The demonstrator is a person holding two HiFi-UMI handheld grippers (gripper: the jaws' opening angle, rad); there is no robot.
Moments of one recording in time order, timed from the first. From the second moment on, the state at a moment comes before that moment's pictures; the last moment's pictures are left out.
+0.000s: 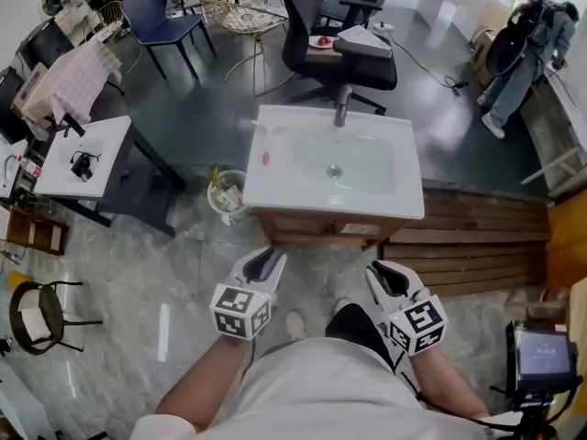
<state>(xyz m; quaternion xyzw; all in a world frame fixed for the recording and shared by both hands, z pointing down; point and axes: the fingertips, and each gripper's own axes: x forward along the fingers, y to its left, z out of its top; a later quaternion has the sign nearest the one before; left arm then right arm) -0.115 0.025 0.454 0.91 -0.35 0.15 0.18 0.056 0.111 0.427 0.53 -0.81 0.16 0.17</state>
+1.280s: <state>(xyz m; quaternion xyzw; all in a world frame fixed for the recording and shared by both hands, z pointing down) -0.060 -0.386 0.622 0.77 -0.55 0.29 0.16 0.267 -0.172 0.499 0.44 -0.84 0.22 0.23</state>
